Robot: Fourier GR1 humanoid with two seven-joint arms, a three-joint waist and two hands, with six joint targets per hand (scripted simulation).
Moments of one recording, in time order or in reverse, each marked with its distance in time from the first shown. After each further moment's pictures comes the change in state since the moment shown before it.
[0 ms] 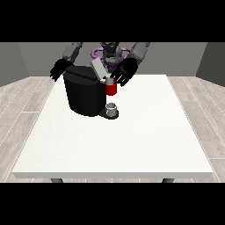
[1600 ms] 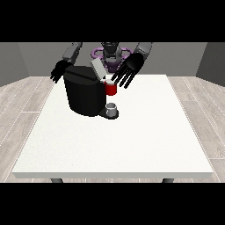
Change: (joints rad) left arm 0.007 0.014 -0.070 -0.016 -0.099 -0.074 -0.056; right arm -0.005 -0.002 -0.032 0.062 -0.001 -0.030 -0.008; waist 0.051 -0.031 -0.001
